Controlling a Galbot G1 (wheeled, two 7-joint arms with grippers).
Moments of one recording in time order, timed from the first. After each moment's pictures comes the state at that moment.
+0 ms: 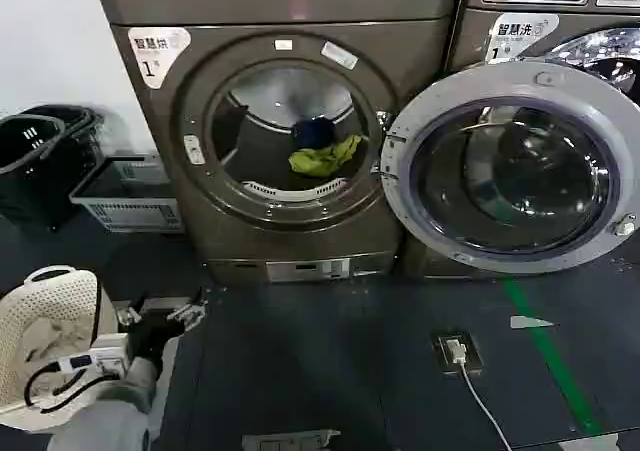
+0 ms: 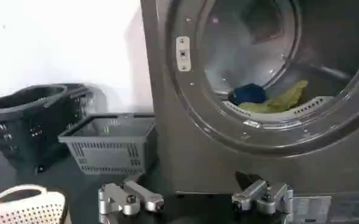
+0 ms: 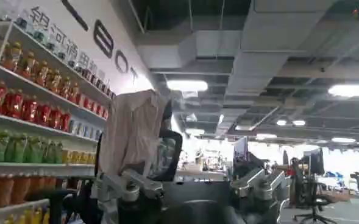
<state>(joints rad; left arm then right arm) 1.38 -1.50 -0.65 -2.32 0.01 0.74 0.04 -1.63 1.03 2.33 1.66 0.51 -0.30 -0.03</state>
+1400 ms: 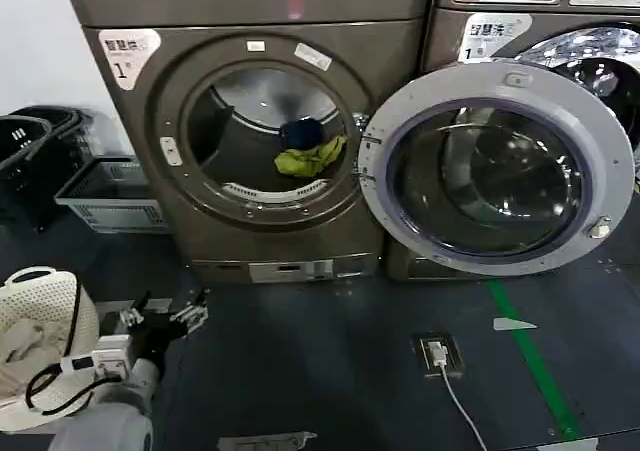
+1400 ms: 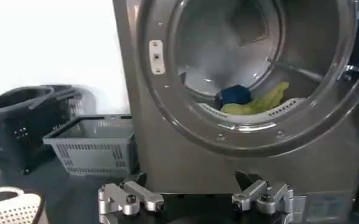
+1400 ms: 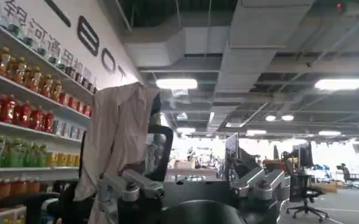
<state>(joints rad) 1.39 -1.50 -0.64 -2.33 0.01 0.74 0.04 -1.64 1.05 2.30 1.64 0.53 -0.25 0.04</state>
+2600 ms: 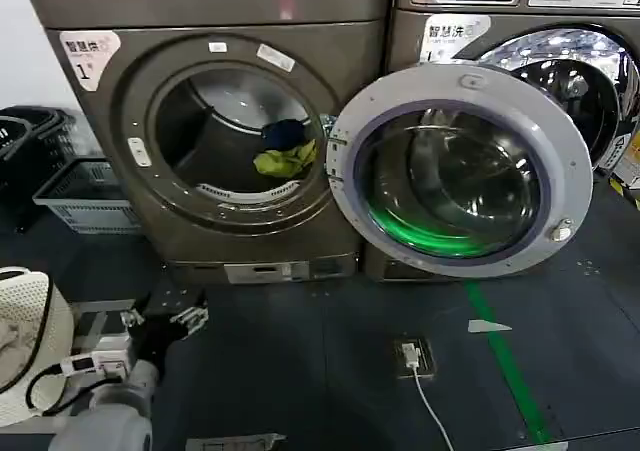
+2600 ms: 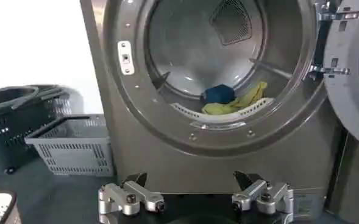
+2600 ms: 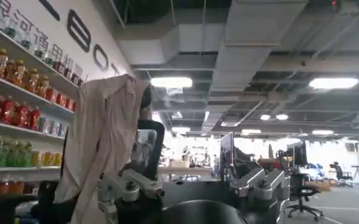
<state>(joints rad) 1.40 -1.50 -0.64 -2.34 0.01 0.74 0.04 -1.64 1.06 2.30 1.63 0.55 -0.20 0.07</state>
